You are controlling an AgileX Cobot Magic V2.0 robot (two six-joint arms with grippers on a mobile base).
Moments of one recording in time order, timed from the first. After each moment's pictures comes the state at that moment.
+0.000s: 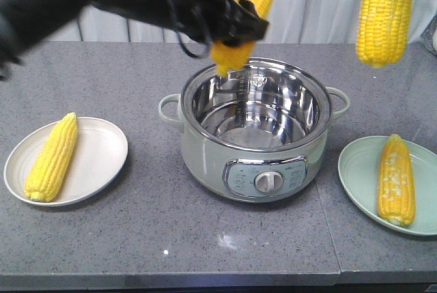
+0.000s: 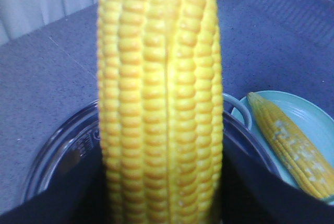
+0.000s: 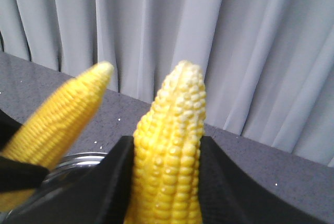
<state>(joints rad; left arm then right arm) -0.55 1.81 -1.93 -0.40 0.79 0.27 0.08 1.30 -1.58 0.39 0.70 -0.51</state>
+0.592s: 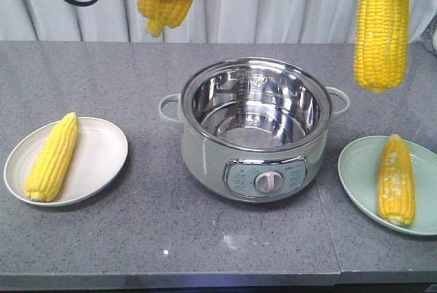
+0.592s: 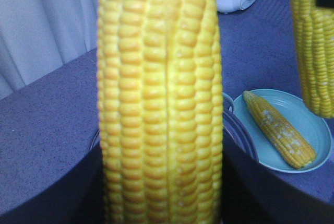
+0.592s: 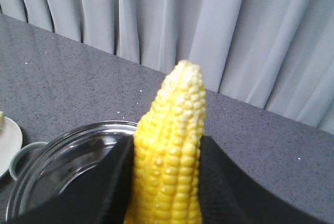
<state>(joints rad) -0.52 1.57 -1.93 -0.29 0.97 0.23 0.08 1.29 -1.58 0.41 0.81 -0.51</state>
